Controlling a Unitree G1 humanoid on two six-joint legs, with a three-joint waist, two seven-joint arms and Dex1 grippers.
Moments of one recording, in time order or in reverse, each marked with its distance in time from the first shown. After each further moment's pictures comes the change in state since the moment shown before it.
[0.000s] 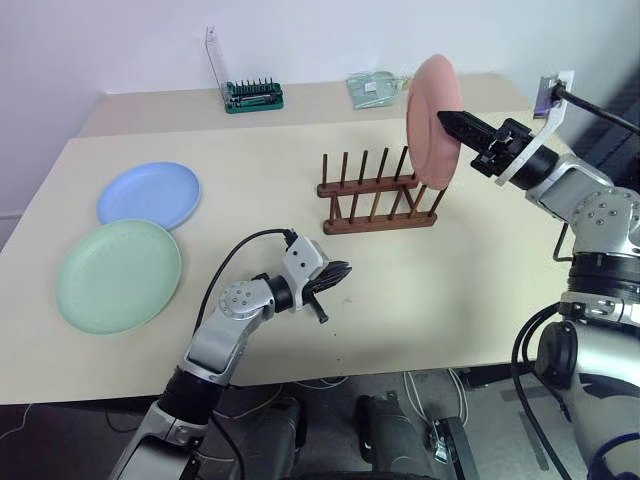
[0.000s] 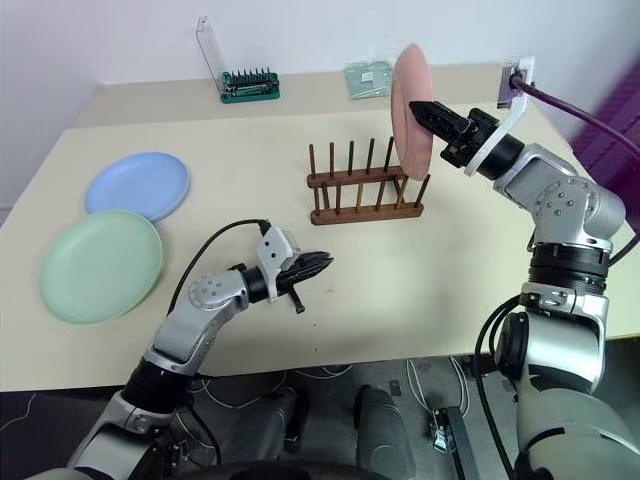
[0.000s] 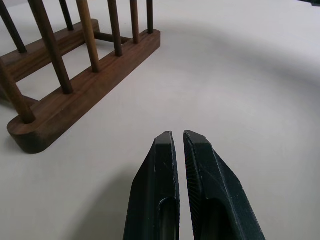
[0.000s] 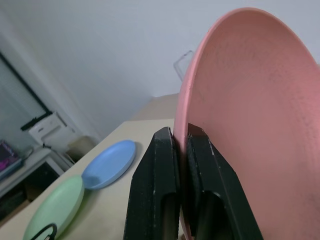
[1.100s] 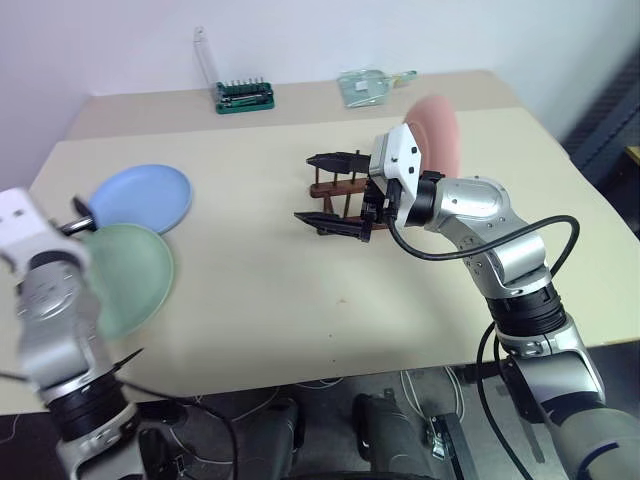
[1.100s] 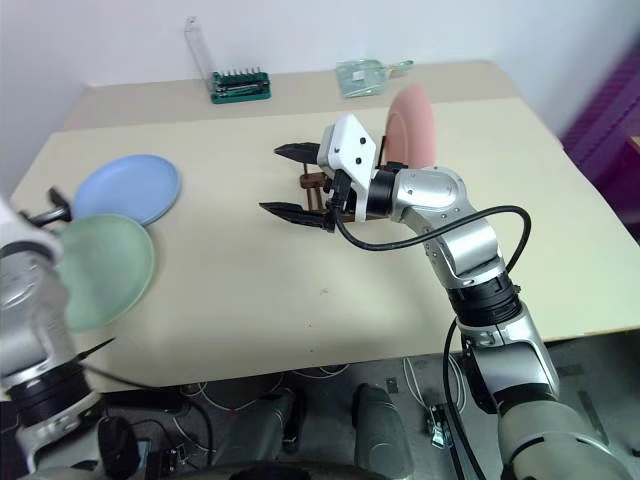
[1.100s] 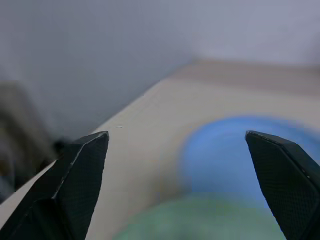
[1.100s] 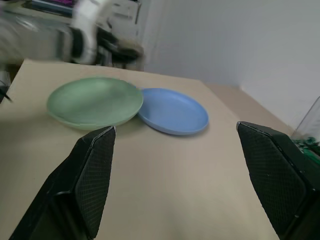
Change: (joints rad) left arm 0.069 0.090 0.984 -0.248 -0.070 0.425 0.733; right arm 0.120 0.151 0.541 -0.479 -0.416 -0.501 0.200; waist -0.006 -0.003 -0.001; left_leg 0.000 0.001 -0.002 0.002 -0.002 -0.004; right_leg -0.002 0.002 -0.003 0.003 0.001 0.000
